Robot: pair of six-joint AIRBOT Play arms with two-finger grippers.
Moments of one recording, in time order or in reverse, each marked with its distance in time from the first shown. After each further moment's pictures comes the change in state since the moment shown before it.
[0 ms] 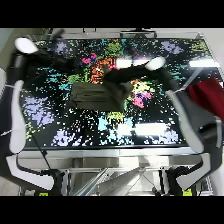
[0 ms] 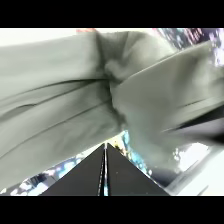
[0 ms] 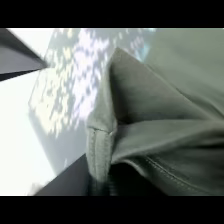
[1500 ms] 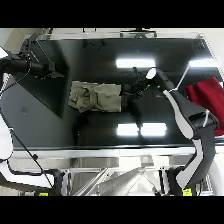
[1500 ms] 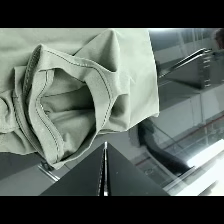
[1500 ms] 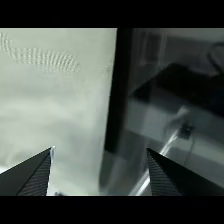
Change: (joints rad) left arm 0.175 0.082 -0.119 -0.006 -0.071 0.096; right arm -0.163 -0.159 -0.032 -0.482 0.204 0.372
